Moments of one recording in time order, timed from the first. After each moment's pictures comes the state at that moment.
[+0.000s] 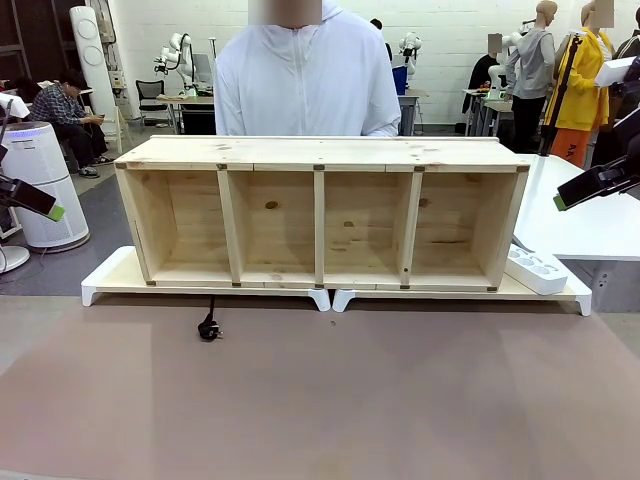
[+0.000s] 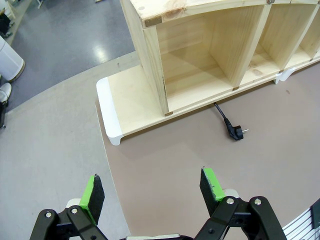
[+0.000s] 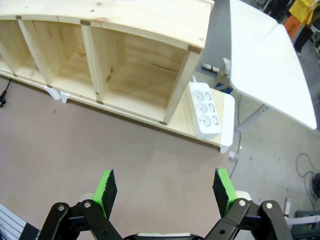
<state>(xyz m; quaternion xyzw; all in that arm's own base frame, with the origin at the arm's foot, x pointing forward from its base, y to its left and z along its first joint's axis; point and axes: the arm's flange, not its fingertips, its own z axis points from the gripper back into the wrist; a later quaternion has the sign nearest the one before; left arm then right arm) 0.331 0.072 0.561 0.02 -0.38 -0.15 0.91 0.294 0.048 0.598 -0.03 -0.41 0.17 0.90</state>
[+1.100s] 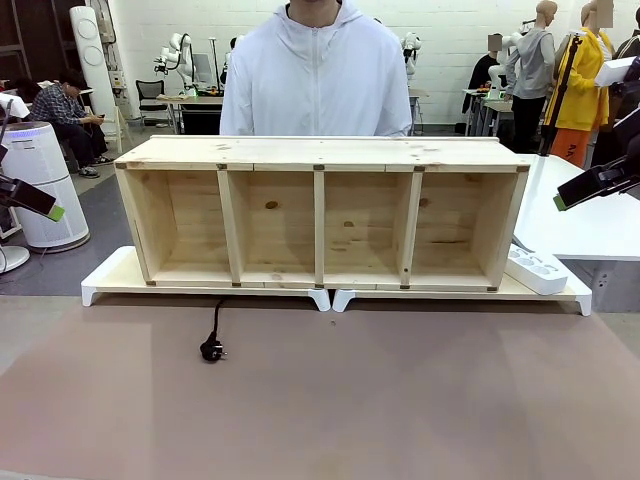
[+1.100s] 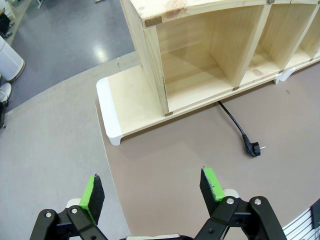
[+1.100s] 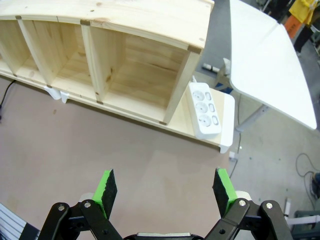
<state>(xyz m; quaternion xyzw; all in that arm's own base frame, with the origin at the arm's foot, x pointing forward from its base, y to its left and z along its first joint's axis) 0.331 0.072 0.561 0.02 -0.38 -0.15 0.91 0.294 0.048 0.598 -0.03 -0.41 0.17 0.90</state>
